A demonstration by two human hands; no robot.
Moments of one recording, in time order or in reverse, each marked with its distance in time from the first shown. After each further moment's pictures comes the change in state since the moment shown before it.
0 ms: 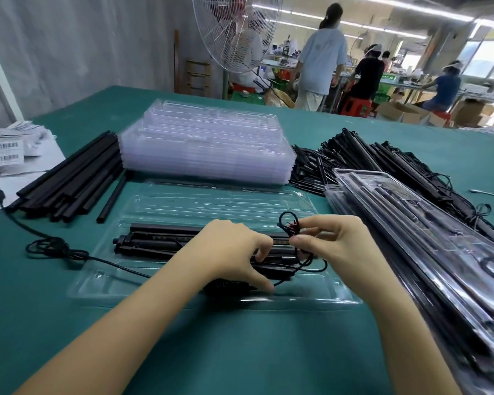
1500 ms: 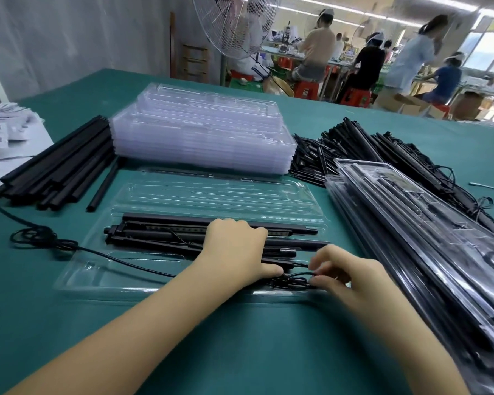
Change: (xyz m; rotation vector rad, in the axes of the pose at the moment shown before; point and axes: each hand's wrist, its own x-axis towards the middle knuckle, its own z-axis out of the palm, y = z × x) left_hand 0.007 0.025 0.021 0.174 0.100 -0.159; right_hand -0.038 0.046 -0.011 -0.384 -0.096 -0.111
